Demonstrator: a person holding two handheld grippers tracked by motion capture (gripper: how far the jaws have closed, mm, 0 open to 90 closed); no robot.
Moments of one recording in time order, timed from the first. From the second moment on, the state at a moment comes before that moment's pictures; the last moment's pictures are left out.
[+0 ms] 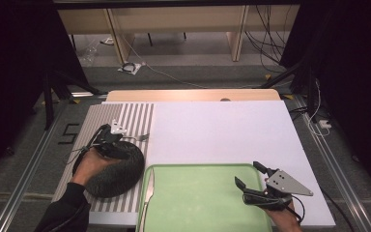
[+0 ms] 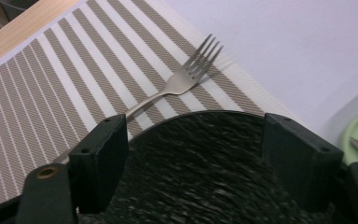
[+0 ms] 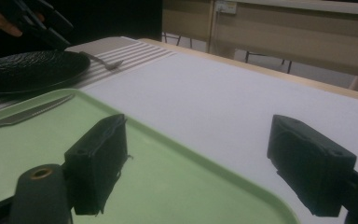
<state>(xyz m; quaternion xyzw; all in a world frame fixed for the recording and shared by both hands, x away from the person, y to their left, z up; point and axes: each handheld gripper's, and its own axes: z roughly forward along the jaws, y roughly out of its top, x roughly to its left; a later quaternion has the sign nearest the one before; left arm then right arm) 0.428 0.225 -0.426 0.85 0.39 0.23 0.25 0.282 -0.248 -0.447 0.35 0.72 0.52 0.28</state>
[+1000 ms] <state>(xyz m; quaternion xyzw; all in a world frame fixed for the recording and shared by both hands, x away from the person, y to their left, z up) 0.518 0.242 -0.442 0.87 0.42 0.18 0.17 0.282 -0.247 -0.448 0.35 0.73 0.52 0.28</state>
